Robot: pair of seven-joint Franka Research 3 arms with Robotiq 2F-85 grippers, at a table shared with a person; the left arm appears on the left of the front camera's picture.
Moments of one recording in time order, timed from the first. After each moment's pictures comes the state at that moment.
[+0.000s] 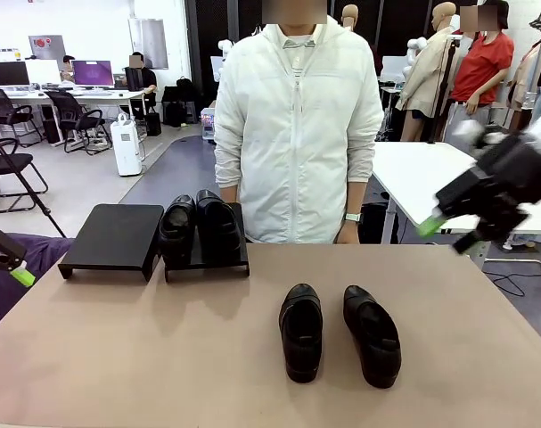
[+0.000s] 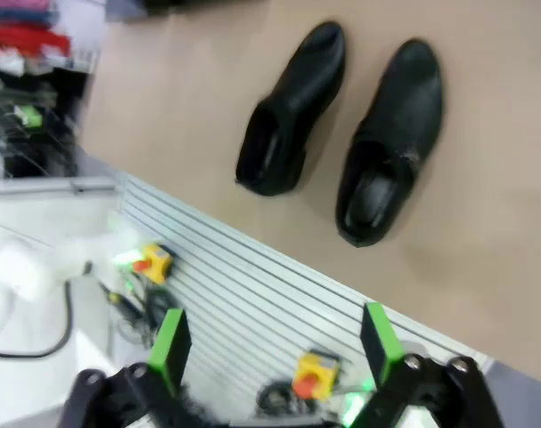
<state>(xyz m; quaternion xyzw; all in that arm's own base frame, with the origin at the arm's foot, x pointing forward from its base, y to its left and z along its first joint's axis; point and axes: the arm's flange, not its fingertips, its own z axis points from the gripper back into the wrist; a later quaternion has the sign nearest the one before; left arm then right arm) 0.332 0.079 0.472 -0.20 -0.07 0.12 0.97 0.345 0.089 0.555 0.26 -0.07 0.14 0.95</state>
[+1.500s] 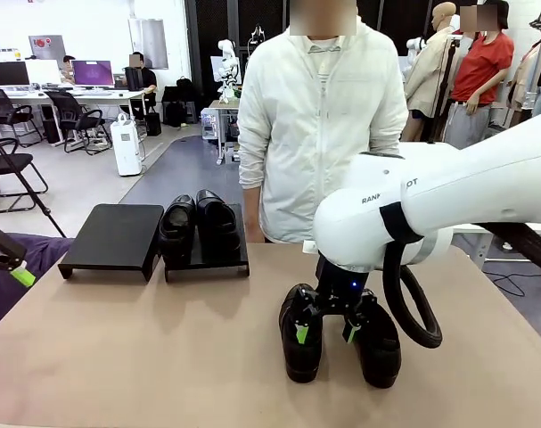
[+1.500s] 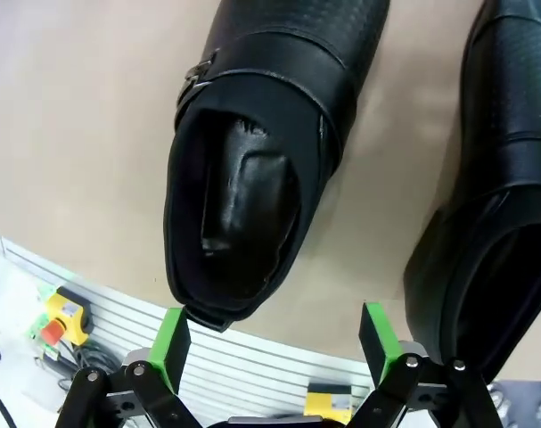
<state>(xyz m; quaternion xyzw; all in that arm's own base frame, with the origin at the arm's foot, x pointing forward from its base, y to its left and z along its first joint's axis) 0.332 0.078 0.472 -0.21 -0.07 0.12 0.97 0.385 0.265 0.369 0.10 0.03 0.08 0.99</state>
